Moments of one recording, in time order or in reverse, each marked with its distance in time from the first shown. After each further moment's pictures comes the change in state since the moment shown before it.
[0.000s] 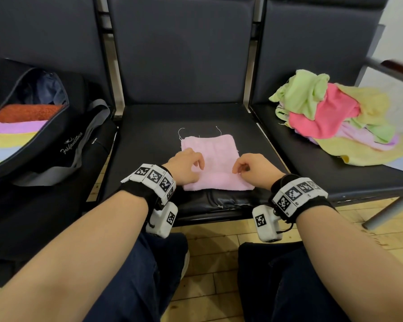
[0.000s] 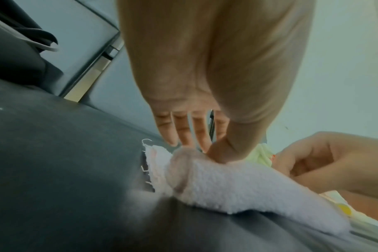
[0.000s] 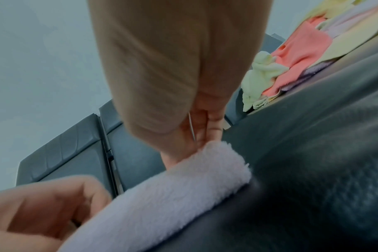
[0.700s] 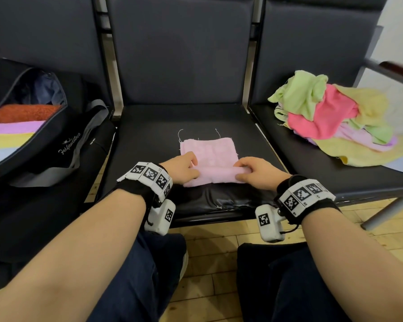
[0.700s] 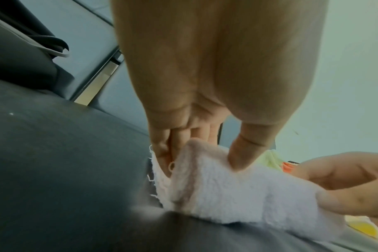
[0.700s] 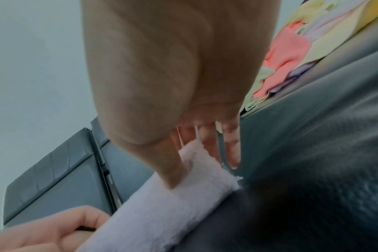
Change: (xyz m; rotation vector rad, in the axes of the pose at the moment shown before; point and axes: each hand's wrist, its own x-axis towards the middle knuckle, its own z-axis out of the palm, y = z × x) left_hand 0.006 -0.005 0.001 -0.094 -0.018 -0.099; right_hand -0.004 0.008 -0.004 0.042 -0.081 0.075
